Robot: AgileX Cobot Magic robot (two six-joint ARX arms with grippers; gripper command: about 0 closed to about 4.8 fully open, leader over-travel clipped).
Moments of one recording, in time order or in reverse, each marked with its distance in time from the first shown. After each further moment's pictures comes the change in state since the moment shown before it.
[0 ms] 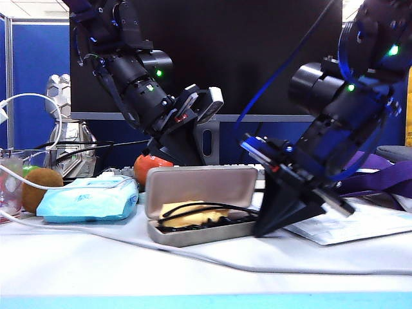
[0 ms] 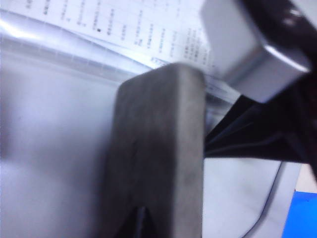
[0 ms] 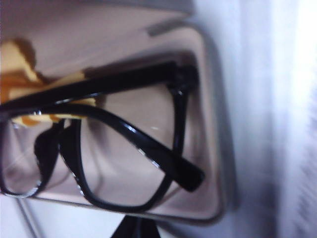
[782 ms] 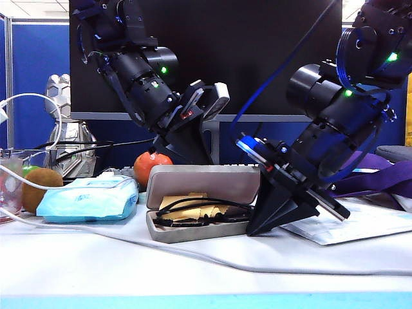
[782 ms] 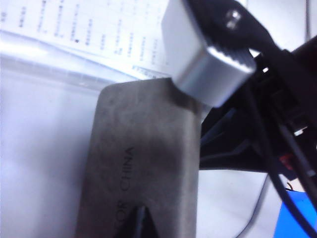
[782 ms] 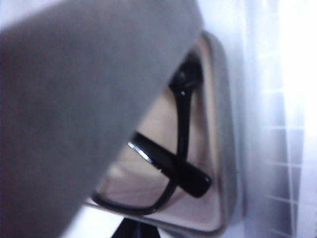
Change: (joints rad) left arm -0.025 -0.003 0.001 0.001 0.013 0.001; right arm 0.003 0.015 -0.007 0.075 -0.022 0.075
